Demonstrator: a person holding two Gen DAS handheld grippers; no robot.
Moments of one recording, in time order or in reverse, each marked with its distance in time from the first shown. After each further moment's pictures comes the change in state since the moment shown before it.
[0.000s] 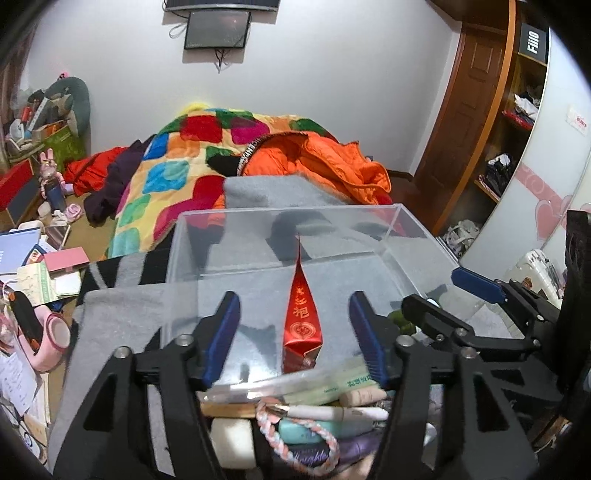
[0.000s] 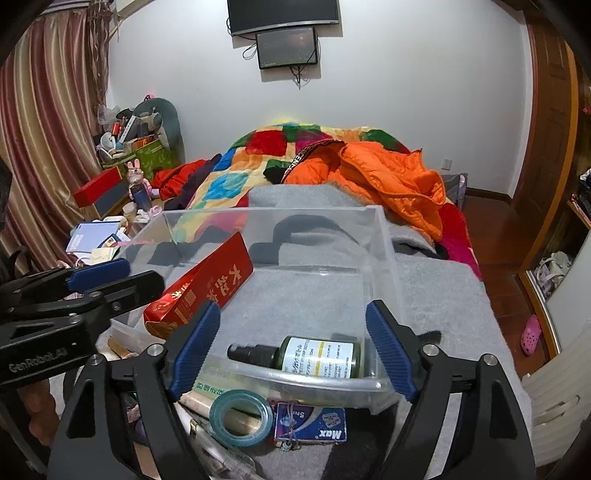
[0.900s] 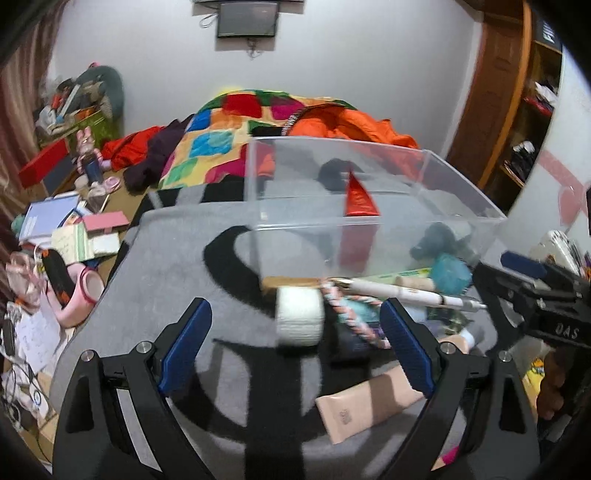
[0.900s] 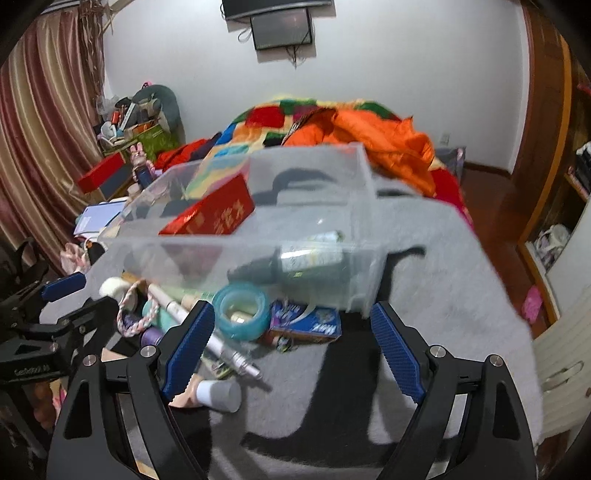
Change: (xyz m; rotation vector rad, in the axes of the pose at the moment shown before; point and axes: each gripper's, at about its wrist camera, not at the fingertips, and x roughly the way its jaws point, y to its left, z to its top) left arm -0.035 0.031 -0.082 -0.039 0.042 0.124; right arm -0.028 -0.009 -0.054 0.040 0.101 0.035
